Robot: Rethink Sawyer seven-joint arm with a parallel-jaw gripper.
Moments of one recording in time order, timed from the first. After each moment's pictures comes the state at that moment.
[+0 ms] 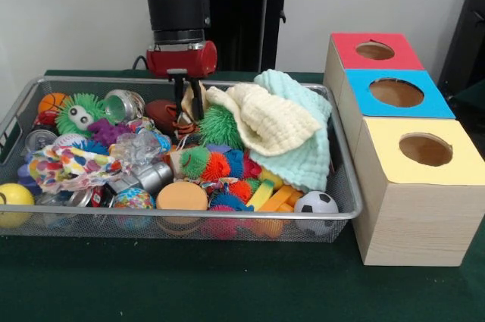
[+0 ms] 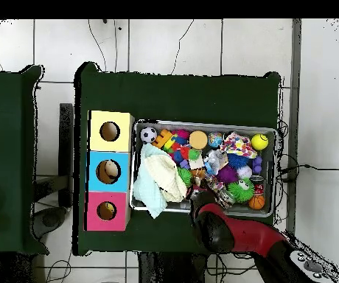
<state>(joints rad) -0.78 -0.56 0.25 2.07 -0.51 -0.21 2.02</state>
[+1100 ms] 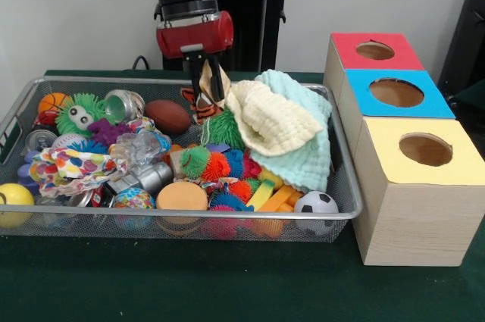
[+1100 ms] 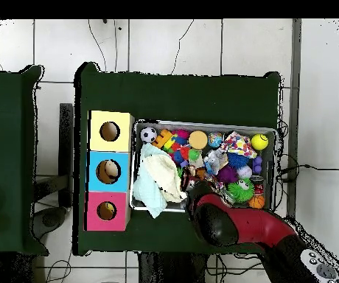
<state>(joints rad) -0.84 -0.71 0.45 2.10 -0.51 -0.07 2.02</state>
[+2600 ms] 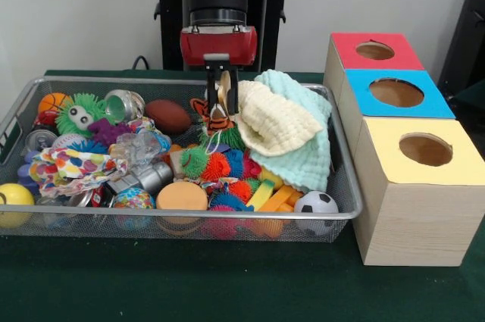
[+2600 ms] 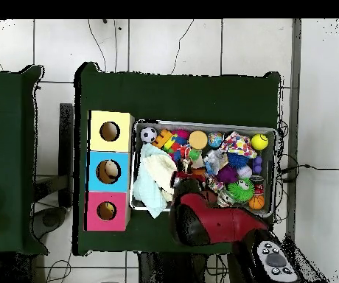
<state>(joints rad) -0.42 -0.64 0.03 2.02 -0.47 -0.39 2.02</state>
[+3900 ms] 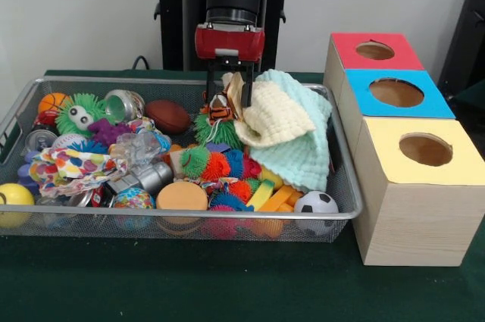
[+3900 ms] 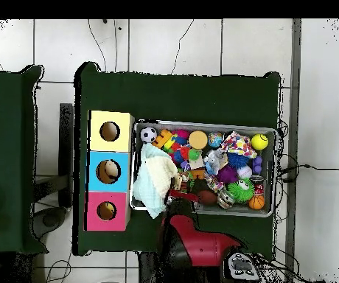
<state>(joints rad) -0.27 -0.55 -0.15 2.09 -0.37 -0.61 2.02</state>
